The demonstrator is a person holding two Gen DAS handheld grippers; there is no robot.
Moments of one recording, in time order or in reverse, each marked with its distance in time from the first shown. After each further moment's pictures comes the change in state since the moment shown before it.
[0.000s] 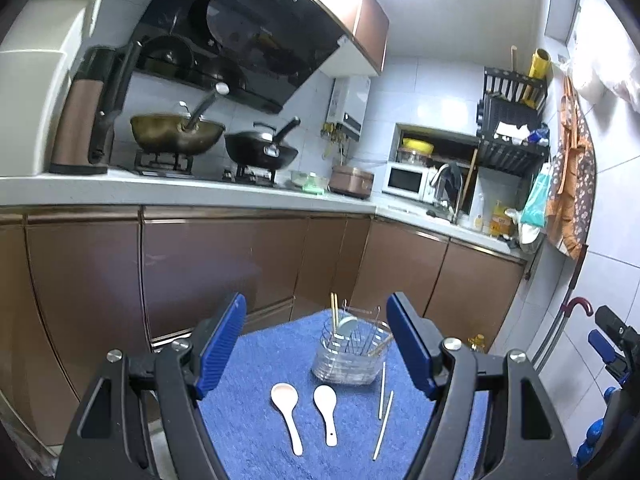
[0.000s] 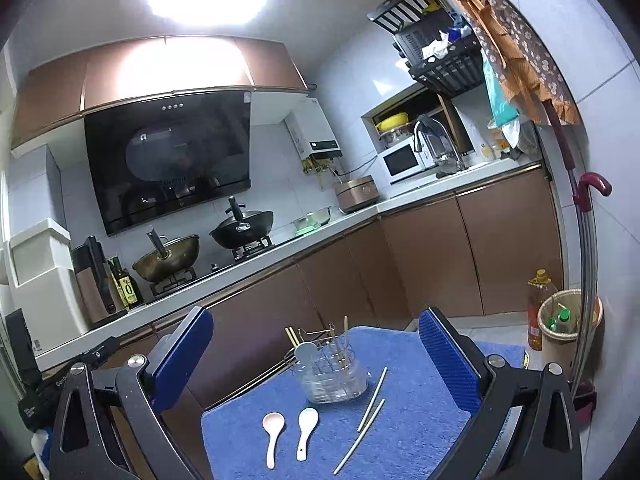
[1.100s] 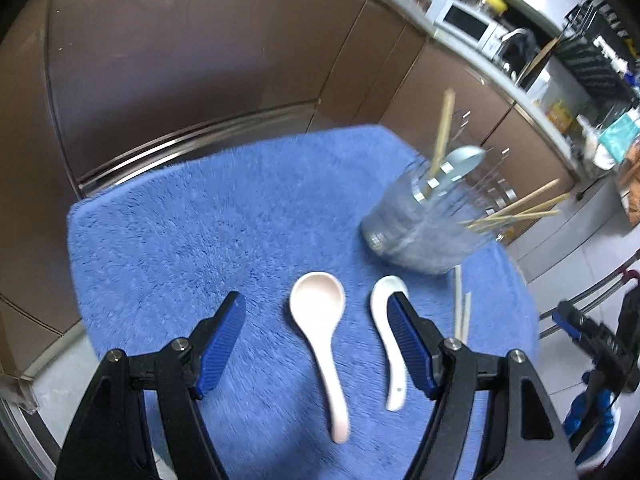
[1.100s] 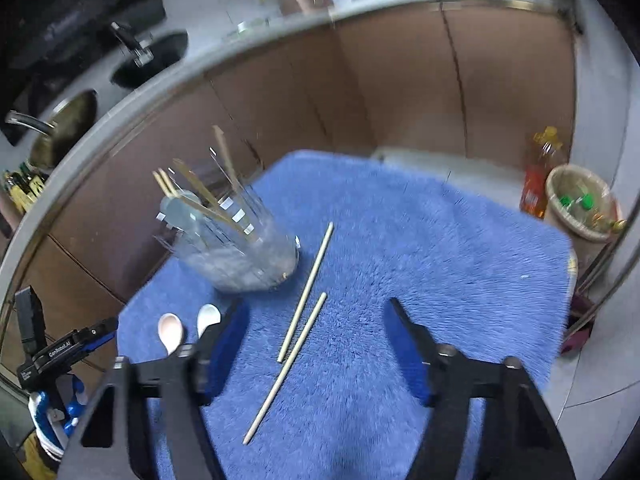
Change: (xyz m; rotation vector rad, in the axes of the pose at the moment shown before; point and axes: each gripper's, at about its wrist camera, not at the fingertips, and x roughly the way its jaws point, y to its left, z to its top) left arm 0.267 0.081 -0.135 -0.159 0.714 -0.008; right arm 0.255 -0.099 -0.109 0.056 0.743 -0.135
